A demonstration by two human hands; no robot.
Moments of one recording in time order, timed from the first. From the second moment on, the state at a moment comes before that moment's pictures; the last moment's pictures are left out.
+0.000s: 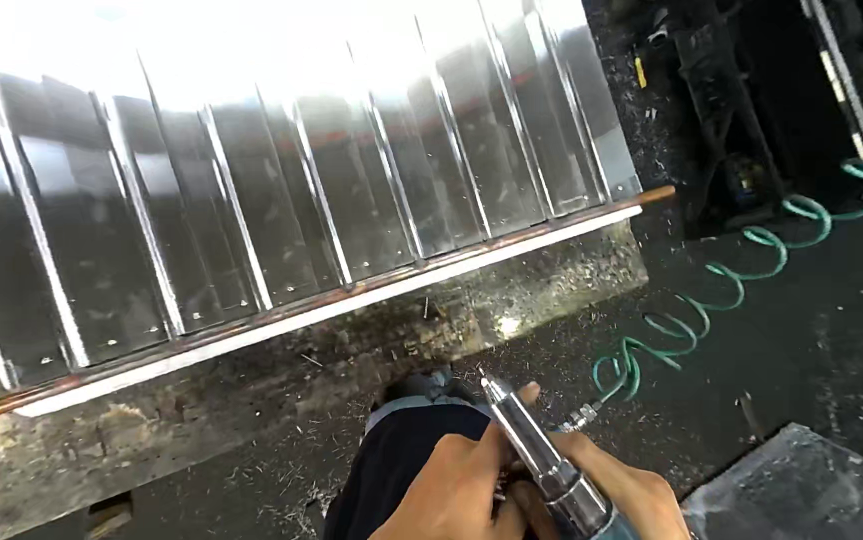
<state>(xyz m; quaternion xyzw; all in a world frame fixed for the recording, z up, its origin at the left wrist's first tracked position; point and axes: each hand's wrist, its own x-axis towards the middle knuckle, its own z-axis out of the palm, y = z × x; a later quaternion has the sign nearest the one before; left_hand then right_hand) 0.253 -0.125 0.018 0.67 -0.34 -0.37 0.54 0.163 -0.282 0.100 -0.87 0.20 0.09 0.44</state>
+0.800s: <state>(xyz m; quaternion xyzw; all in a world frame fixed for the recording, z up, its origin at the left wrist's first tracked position) 0.162 -0.123 0.020 0.49 -0.05 -0.42 0.76 0.071 -0.278 0.069 -0.83 0.18 -0.05 0.52</state>
